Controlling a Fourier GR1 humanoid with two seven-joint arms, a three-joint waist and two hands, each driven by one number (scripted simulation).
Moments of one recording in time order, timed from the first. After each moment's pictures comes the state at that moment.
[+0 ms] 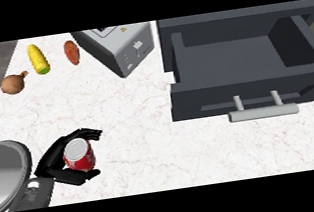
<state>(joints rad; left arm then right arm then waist) -0.28 0.28 0.02 -0.67 -0.20 -0.50 -0.72 0.26 -0.04 -0.25 -2.14 -0.09 0.20 0.10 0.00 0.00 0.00</state>
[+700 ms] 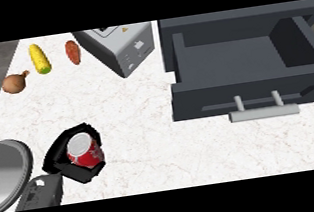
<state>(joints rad) -0.23 0.21 0.04 -0.88 -0.04 -0.53 -0.55 0.31 -0.03 -0.26 -2.19 -0.12 0.21 0.10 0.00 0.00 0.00</state>
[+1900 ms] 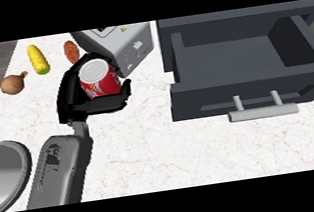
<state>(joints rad) -0.44 0.00 0.00 -1.39 0.00 0.13 0.04 0.31 -0.02 -0.28 -2.19 -0.13 0.21 0.09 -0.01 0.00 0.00</state>
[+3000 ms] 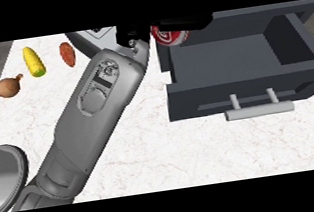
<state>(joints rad) -1.12 0.00 -0.19 -1.07 0.06 0.47 0.29 0.30 -0.02 -0.27 -2.22 -0.11 0.22 0.11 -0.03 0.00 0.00</state>
